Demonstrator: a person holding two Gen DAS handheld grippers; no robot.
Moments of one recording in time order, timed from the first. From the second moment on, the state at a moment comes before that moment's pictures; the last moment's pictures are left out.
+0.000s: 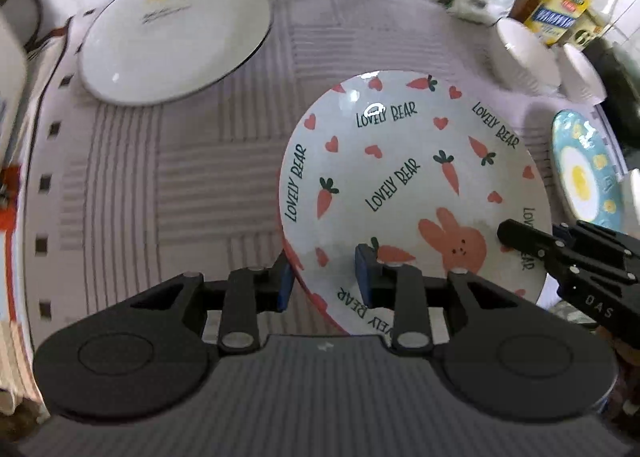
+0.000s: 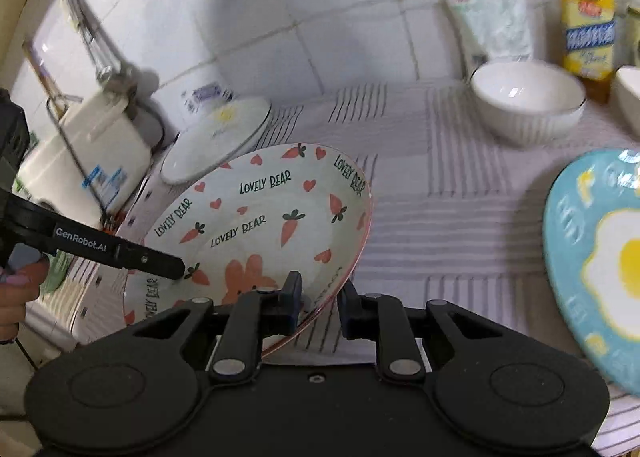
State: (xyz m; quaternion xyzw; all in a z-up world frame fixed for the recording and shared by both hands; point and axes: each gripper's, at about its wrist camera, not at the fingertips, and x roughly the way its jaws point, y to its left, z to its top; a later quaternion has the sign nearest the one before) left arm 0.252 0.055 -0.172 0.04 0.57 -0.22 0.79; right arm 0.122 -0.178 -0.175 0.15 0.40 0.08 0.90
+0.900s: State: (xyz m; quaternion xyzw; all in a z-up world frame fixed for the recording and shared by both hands) left arm 0.355 -0.008 -0.212 0.05 0.54 -0.28 0.79; right arm 0.211 -0.216 -0.192 0.13 0.40 -0.02 0.91
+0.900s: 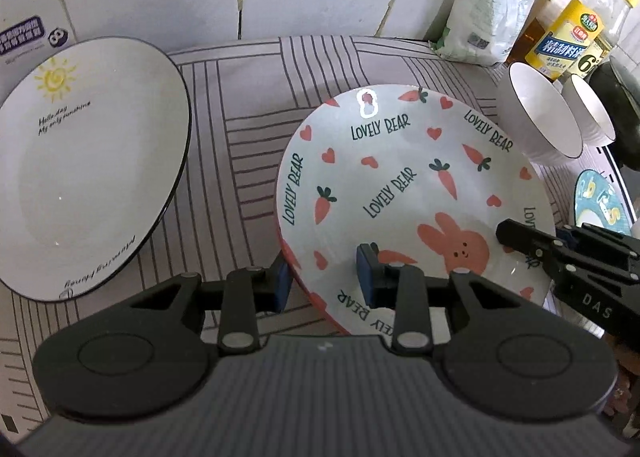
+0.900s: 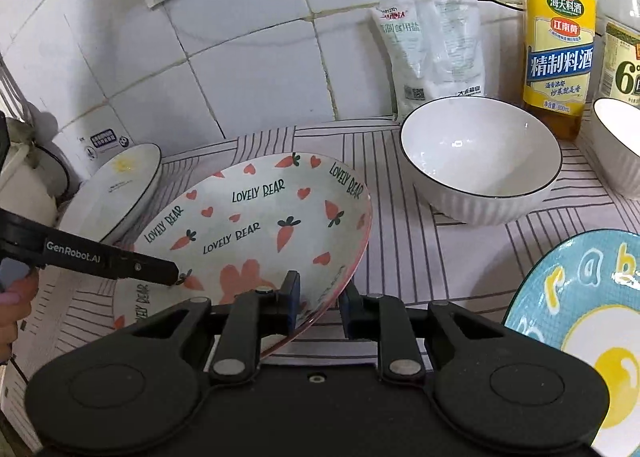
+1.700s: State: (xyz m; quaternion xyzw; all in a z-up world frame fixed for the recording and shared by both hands) left arm 0.311 -0.010 -0.172 0.08 0.54 -0.24 0.80; right arm 0.157 -0.199 -0.148 0.08 0.38 -0.05 0.92
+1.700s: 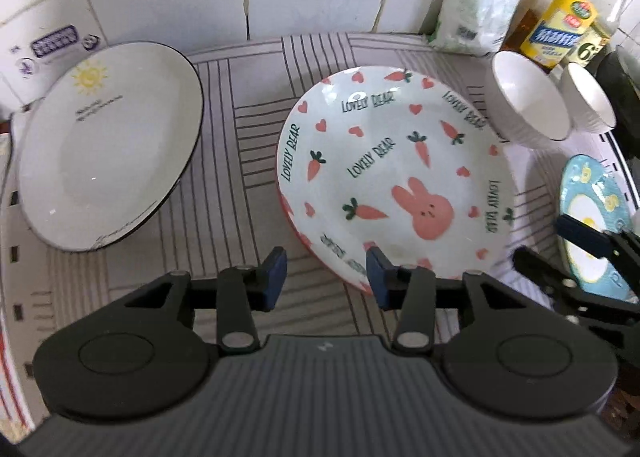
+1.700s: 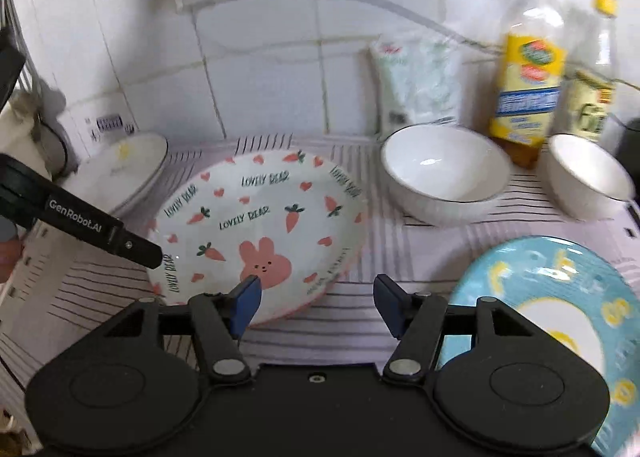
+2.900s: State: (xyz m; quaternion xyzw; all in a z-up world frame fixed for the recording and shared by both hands) left arm 0.164 -0.140 -0.141 0.10 0.40 -0.36 0.83; right arm -0.031 -0.289 -0.158 0.16 0.26 -0.21 0.93
